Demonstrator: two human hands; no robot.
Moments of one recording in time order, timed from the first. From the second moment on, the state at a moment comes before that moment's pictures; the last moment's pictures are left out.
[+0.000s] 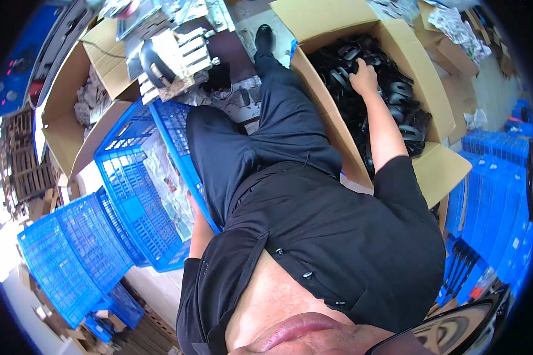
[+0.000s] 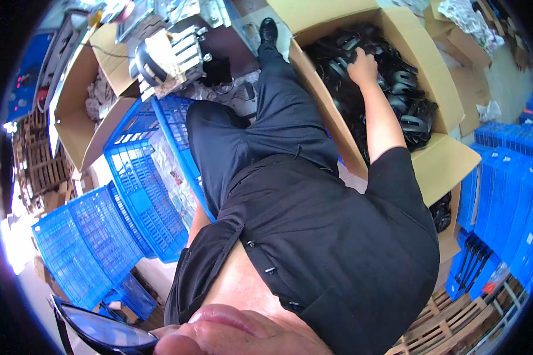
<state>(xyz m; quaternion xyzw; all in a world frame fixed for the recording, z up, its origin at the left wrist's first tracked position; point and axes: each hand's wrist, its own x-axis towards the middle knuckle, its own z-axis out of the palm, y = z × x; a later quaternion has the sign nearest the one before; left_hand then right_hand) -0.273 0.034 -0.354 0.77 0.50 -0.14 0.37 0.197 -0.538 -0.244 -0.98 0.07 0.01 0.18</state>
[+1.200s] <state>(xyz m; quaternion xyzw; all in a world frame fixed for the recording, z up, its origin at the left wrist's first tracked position) 0.052 -0.039 0.022 0.92 0.12 0.34 0.13 0.138 -0.312 -0.044 -0.66 -0.10 0.15 0.73</state>
